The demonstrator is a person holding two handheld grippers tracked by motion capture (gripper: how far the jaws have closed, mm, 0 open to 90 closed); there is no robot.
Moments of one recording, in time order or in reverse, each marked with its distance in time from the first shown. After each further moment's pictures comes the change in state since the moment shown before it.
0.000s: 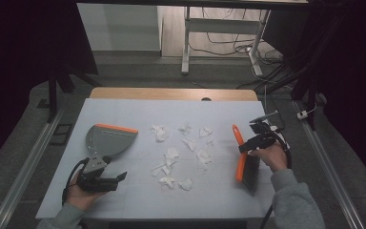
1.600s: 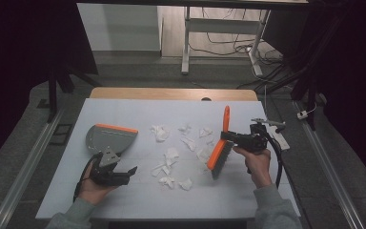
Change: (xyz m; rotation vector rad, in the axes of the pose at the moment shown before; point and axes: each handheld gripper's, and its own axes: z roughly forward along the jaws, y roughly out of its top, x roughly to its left) left arm -0.018 0.029 0.021 0.016 0.023 0.026; right arm 0.050 -0.020 -0.007 -0.576 0.385 -0.045
